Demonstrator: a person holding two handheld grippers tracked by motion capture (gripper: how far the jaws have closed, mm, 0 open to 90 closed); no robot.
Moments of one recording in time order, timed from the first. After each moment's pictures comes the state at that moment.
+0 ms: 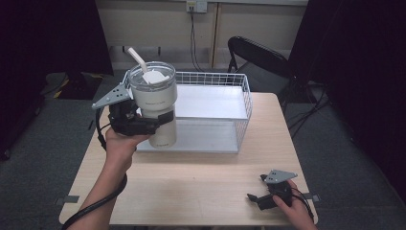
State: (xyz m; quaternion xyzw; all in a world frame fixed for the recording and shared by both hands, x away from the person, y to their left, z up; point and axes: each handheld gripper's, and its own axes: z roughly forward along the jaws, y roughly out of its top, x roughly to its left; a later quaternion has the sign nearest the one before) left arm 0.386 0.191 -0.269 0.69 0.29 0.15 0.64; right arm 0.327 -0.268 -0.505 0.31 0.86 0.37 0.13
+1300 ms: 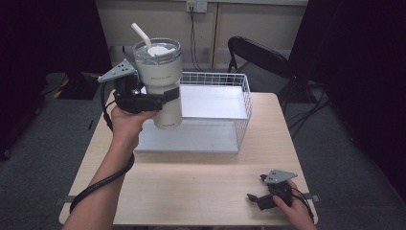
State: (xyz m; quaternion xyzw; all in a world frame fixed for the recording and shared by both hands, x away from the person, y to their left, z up) left arm 0.419 0.178 -0.232 0.68 0.30 0.16 0.65; right arm 0.327 -0.268 -0.505 0.32 0.86 0.37 0.13
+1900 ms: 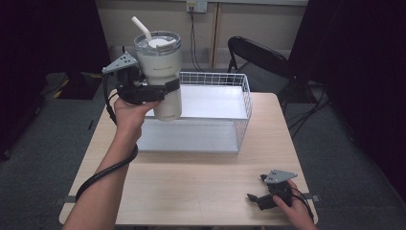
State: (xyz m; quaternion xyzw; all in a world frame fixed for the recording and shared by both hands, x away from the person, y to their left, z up) left arm 0.441 0.178 -0.231 0.68 0.31 0.18 0.64; right arm 0.327 -0.268 -0.505 0.32 0.86 0.37 0.13
